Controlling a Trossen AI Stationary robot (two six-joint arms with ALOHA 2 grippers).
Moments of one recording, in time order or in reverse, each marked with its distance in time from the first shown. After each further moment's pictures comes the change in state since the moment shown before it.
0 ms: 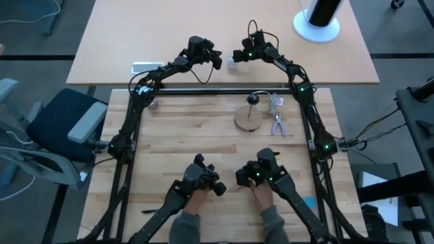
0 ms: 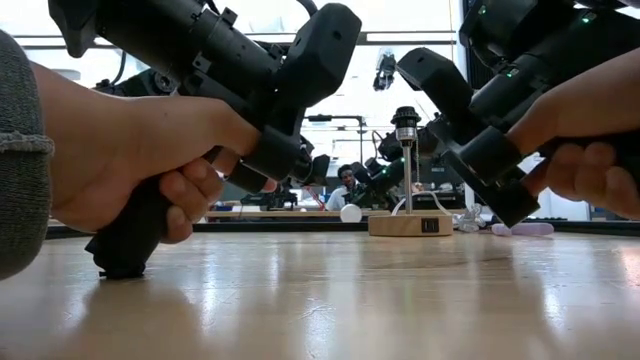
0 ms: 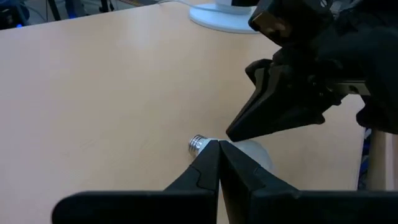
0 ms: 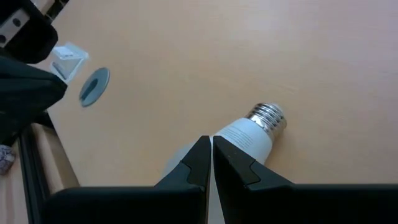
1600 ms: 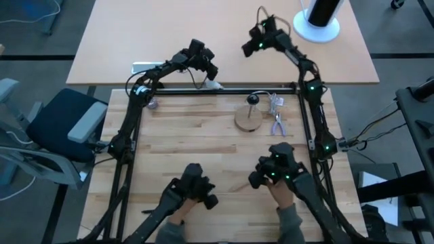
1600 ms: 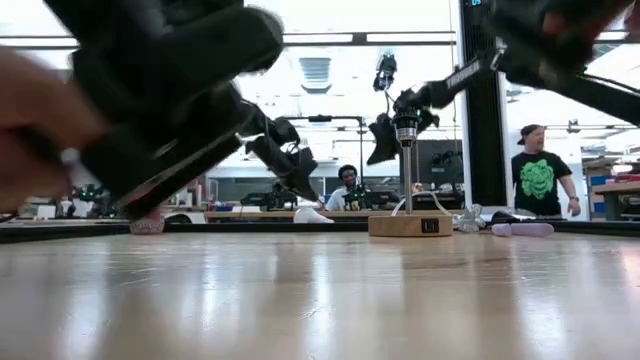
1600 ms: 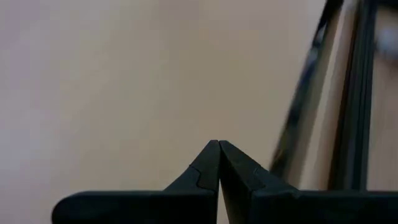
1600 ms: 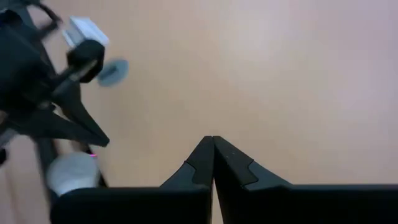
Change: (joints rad) left arm 0.004 -0.043 0.005 -0.445 0.135 0.156; right arm -0.044 -0.179 0.007 -0.238 -0.008 -0.384
